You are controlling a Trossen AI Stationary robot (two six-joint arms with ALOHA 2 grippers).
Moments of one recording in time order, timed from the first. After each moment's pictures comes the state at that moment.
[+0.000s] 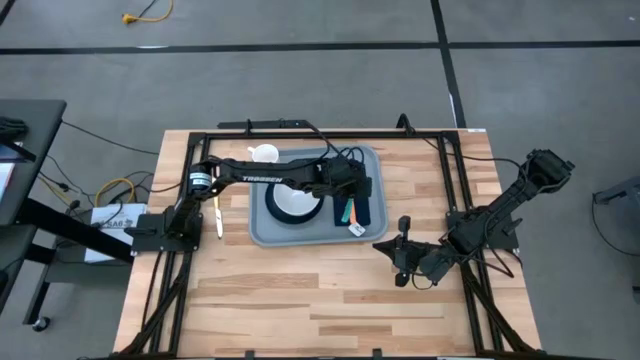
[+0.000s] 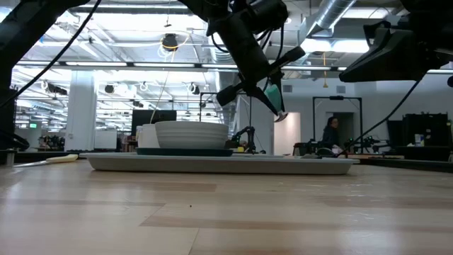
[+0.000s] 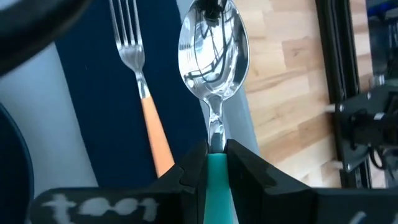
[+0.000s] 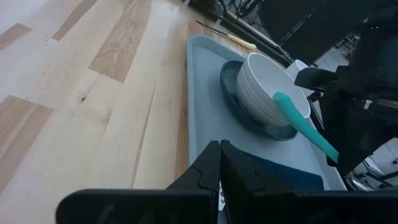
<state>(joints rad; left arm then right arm) 0.13 2.13 1.81 -0.57 -0.15 -1.24 0.67 1.24 0.45 0.16 0.81 -0.16</state>
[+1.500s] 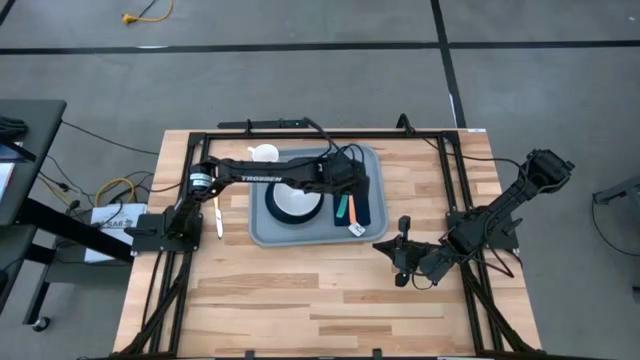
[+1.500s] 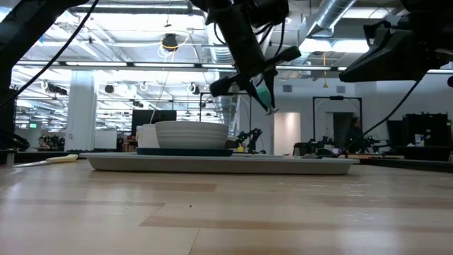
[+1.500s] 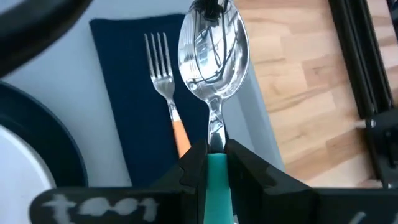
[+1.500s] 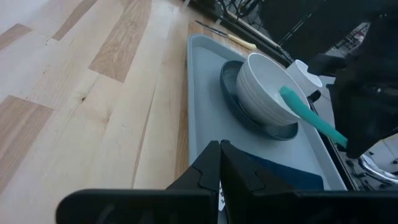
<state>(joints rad) 0.12 2.13 1.88 -0.71 -0.29 -1.18 0.67 1.24 0.45 0.16 0.81 -0.16</state>
